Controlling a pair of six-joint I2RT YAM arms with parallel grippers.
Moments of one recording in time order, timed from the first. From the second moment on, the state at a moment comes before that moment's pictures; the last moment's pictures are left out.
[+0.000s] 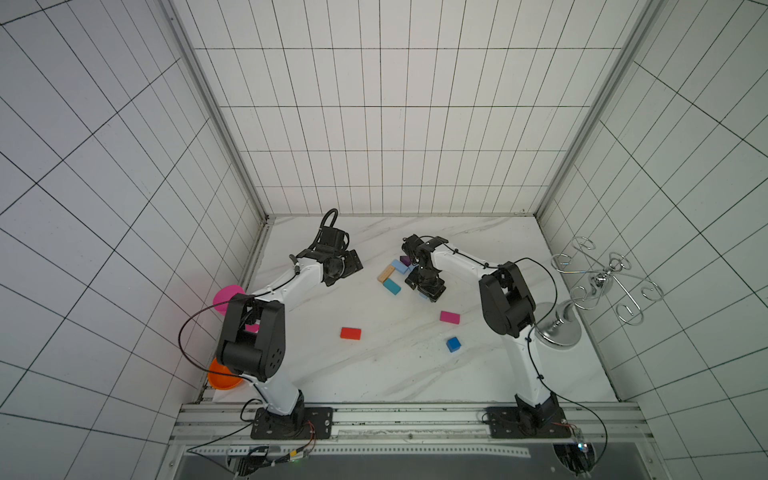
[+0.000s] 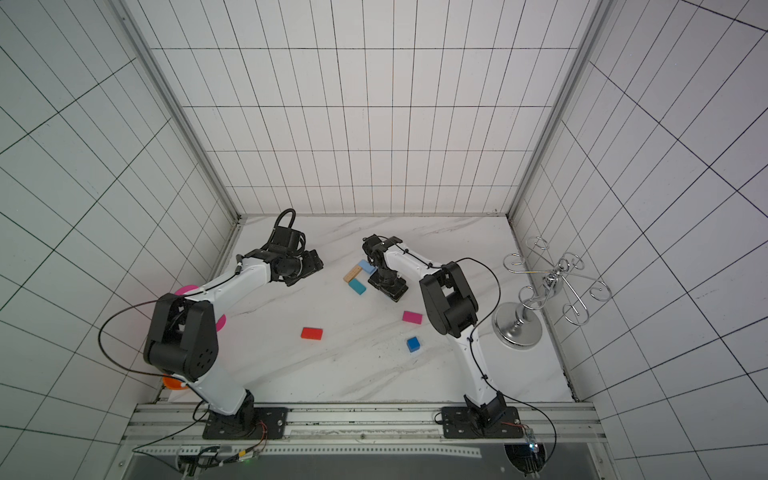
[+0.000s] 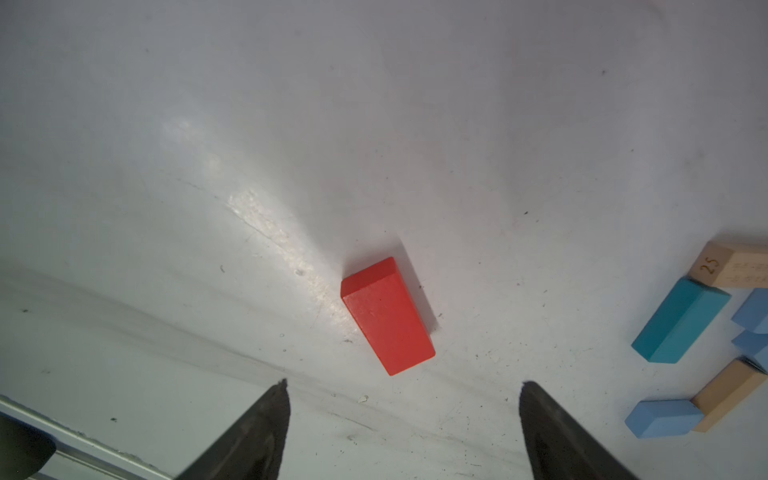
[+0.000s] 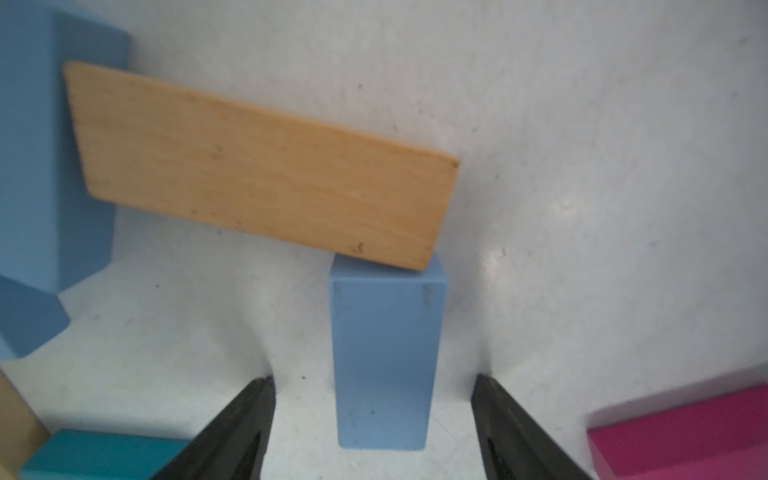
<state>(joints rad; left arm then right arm) -0.25 1.69 1.20 -0.50 0.07 -0.68 0.60 2.25 1.81 -1.07 0.06 1.26</state>
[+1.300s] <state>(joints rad) -0.49 1.49 0.89 -0.86 0.05 -1.63 0.58 1.45 0.87 -0.74 0.12 -0.57</state>
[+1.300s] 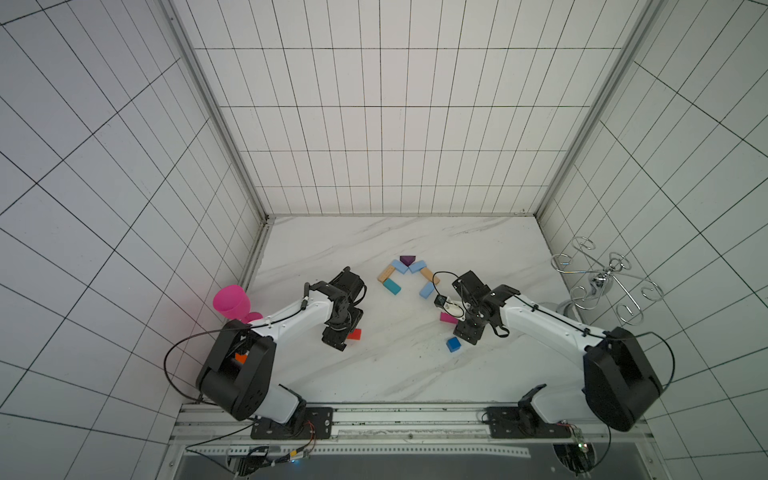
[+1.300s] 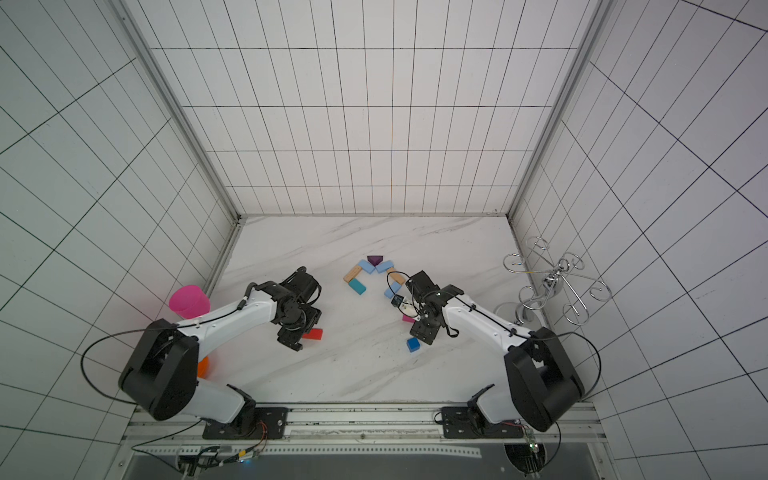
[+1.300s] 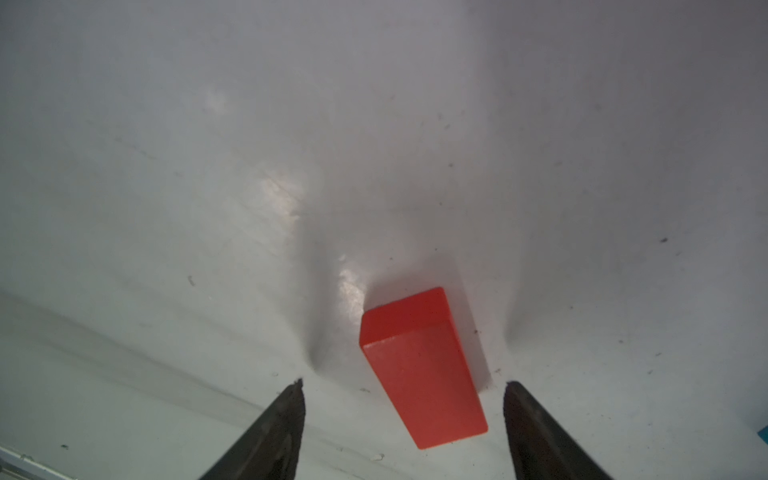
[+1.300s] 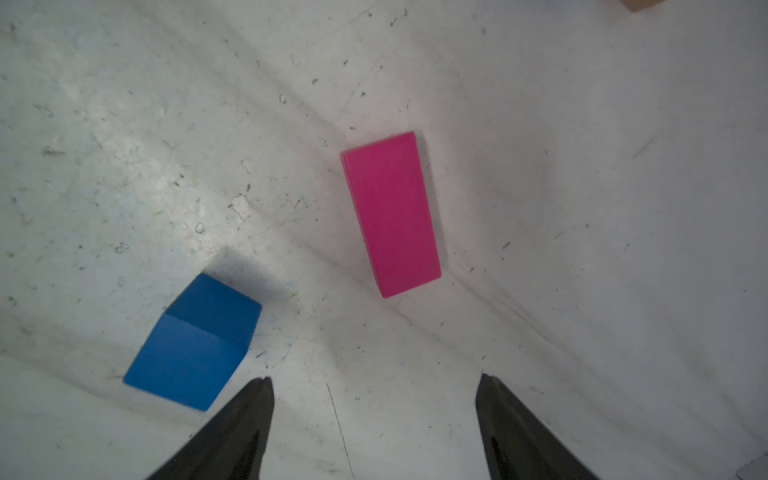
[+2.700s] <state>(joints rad) -0.54 1.59 0.88 -0.77 0.01 -1.55 0.57 1.68 1.13 -0.86 0.07 -0.11</state>
